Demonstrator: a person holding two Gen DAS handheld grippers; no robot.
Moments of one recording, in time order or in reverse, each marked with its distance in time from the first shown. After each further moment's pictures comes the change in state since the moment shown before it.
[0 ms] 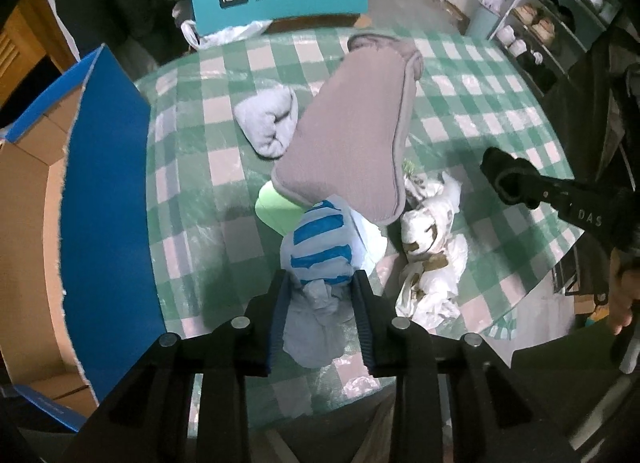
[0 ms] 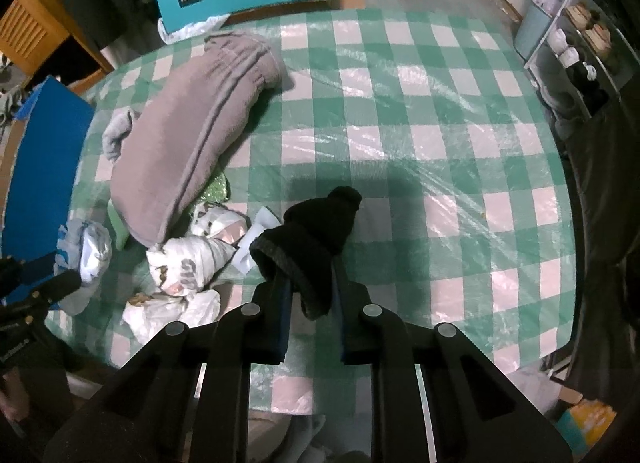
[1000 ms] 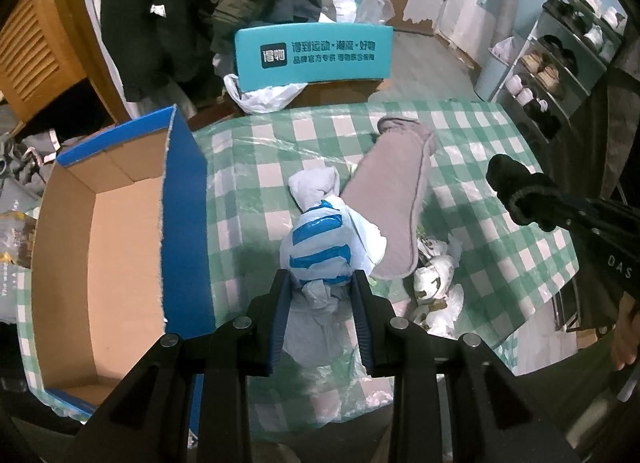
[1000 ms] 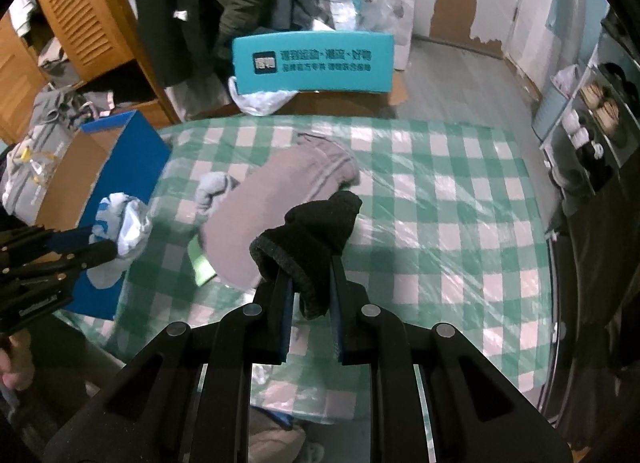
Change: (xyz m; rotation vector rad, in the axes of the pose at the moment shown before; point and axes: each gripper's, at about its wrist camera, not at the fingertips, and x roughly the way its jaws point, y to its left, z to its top) left arm -0.065 0.029 0.012 -0.048 -0.170 0.051; right arm -0.081 0.059 0.010 -0.146 -0.228 0.053
